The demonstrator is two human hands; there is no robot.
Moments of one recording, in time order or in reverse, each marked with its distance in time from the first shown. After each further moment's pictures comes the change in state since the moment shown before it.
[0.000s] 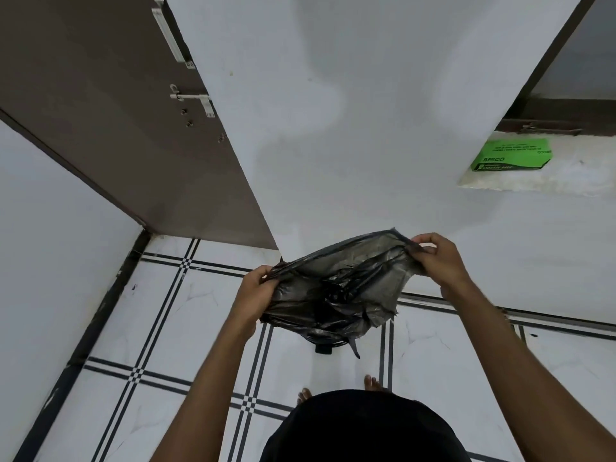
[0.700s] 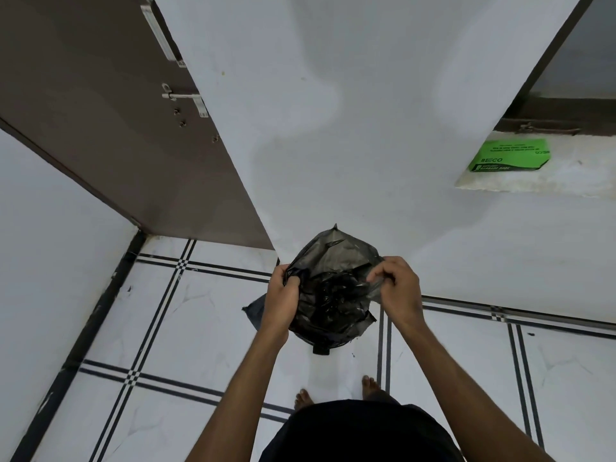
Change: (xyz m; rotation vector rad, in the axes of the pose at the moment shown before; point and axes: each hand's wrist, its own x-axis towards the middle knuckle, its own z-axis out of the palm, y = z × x) left_hand -0.008 0.005 0.056 -0.184 0.039 -0.017; right_hand -0.039 0.033 0.063 -0.290 0.093 -0.343
